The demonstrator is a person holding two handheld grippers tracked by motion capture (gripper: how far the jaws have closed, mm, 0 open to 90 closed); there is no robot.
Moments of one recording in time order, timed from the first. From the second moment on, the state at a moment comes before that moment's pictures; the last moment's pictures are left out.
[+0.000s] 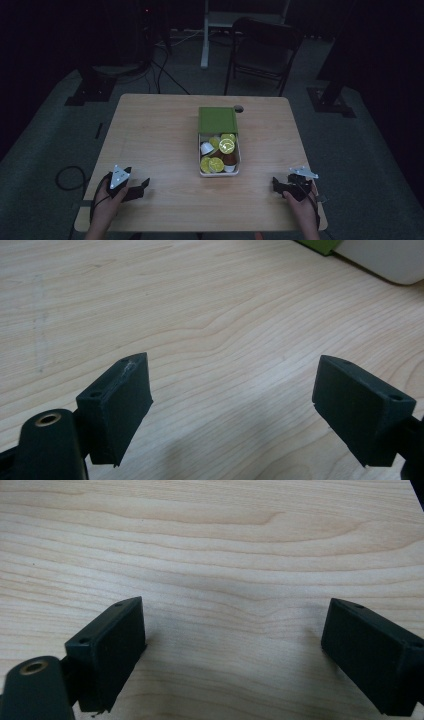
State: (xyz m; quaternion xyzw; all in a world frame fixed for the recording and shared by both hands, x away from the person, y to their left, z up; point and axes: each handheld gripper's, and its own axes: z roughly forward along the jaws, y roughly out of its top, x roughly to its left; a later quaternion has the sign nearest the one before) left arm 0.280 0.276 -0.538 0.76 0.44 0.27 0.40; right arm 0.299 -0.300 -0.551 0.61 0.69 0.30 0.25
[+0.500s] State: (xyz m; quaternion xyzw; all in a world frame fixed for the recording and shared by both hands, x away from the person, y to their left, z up) left arm 0.281 0.274 -0.544 0.78 0.47 0.28 0.31; right arm 0.299 -0.300 -0.551 0.61 0.69 0.30 0.25
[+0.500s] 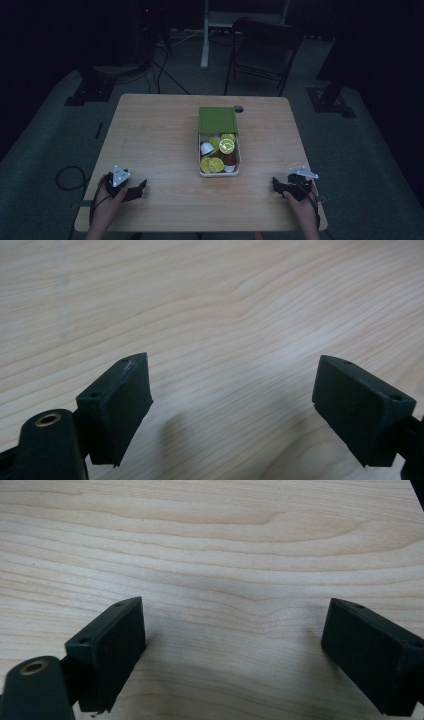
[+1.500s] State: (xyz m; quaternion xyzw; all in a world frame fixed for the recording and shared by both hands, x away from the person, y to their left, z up) left arm 0.285 0.274 -0.546 0.76 0.53 0.22 0.31; right arm 0.299 -0.297 -0.550 0.61 0.69 0.30 0.25
